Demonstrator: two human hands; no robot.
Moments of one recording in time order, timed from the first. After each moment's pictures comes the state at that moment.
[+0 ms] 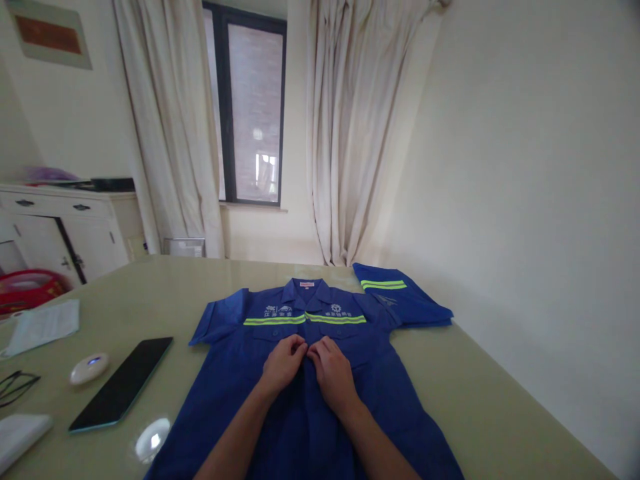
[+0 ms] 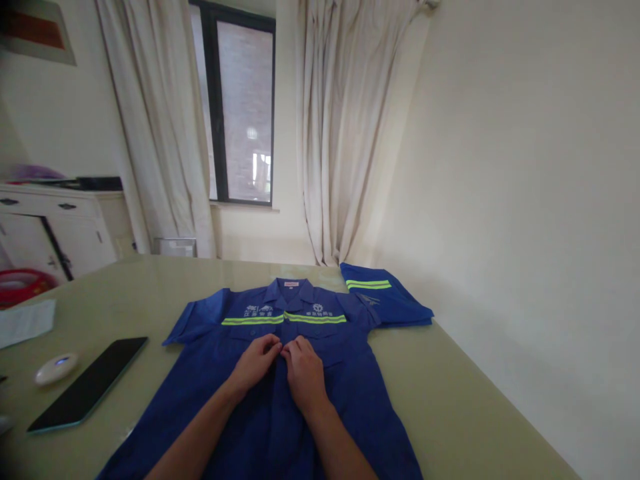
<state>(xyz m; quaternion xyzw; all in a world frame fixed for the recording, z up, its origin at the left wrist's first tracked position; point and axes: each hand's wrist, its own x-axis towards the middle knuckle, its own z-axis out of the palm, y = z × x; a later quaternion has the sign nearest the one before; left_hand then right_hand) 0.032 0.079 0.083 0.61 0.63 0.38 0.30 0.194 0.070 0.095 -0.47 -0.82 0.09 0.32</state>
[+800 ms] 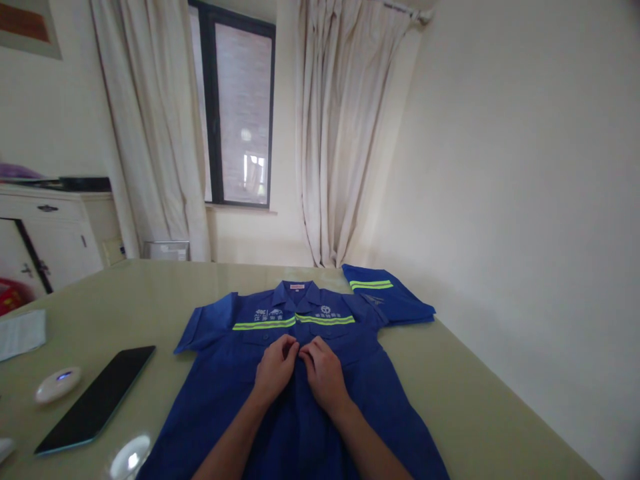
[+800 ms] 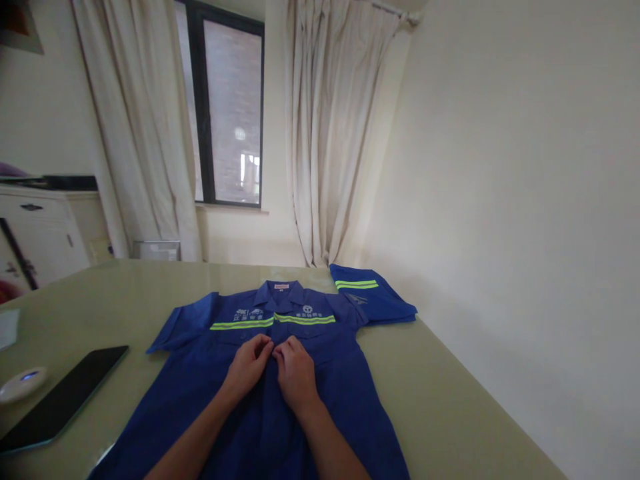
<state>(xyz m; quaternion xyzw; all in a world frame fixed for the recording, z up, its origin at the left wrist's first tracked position) 0.042 0.076 0.079 0.61 0.61 0.44 0.26 0.195 0.069 0.098 -0.46 -0.80 0.12 0.37</state>
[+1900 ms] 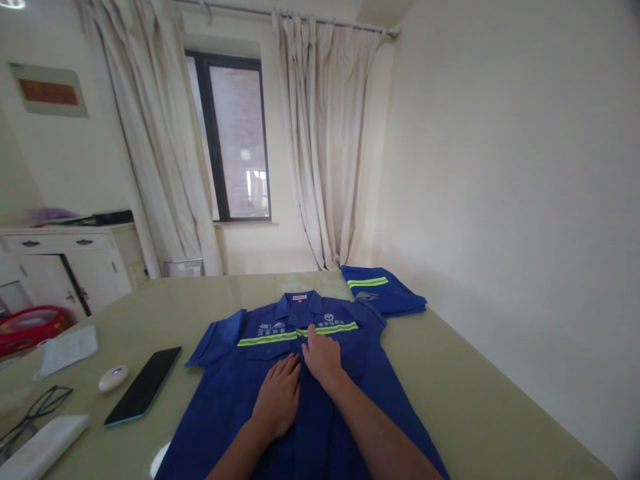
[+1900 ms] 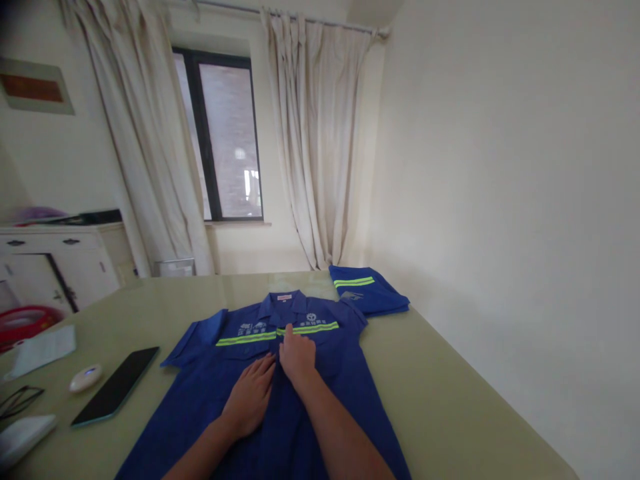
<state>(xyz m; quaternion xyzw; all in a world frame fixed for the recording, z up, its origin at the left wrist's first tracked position) 0.055 -0.009 0.091 0.78 0.60 0.15 0.06 0.189 0.064 0.123 -0.59 -0.79 0.03 0.17</state>
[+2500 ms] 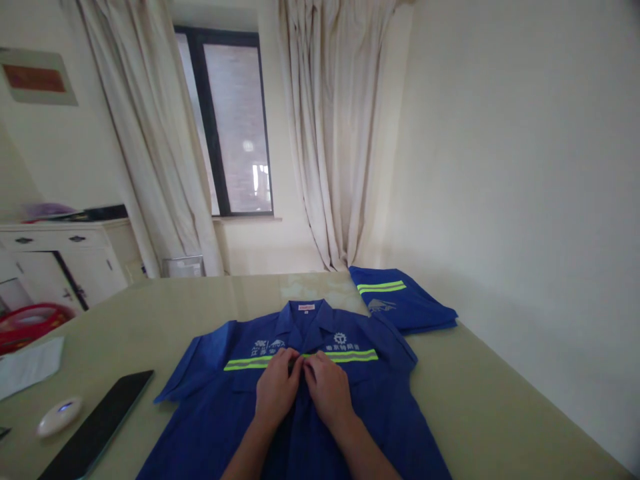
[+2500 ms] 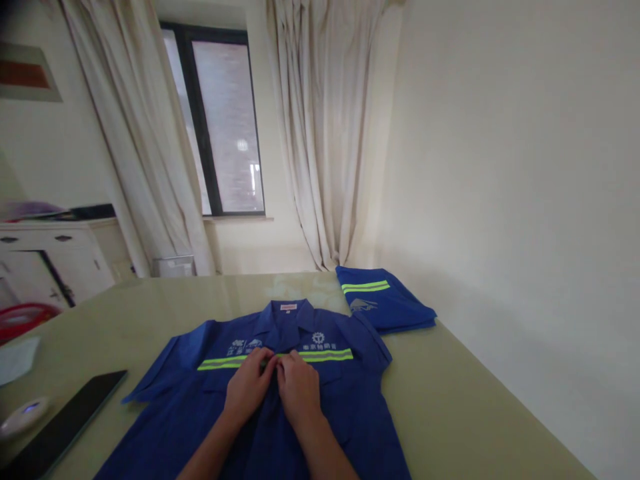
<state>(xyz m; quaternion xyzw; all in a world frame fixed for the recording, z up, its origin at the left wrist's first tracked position) 0.059 0.079 0.095 0.63 0.71 0.29 0.15 0.195 0.087 0.094 -0.53 -0.81 0.08 0.26</state>
